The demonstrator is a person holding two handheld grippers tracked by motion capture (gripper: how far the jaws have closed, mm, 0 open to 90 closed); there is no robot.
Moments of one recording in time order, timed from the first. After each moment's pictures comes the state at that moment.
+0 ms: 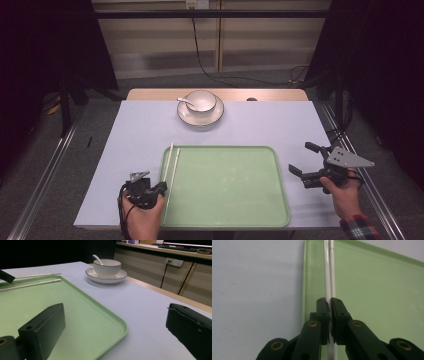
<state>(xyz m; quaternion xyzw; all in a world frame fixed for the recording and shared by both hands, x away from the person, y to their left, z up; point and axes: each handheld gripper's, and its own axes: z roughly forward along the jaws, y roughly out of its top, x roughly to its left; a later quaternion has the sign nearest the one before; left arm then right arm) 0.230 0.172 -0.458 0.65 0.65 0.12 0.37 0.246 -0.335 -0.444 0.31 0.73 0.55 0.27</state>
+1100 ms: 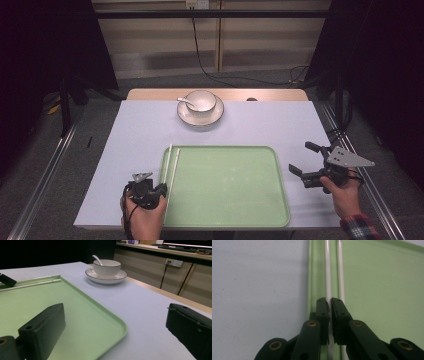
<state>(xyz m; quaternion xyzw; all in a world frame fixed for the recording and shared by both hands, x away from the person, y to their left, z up) 0.232 0.168 -0.468 0.66 0.65 0.14 0.34 0.246 -0.335 -0.443 0.31 0.73 0.55 0.27</state>
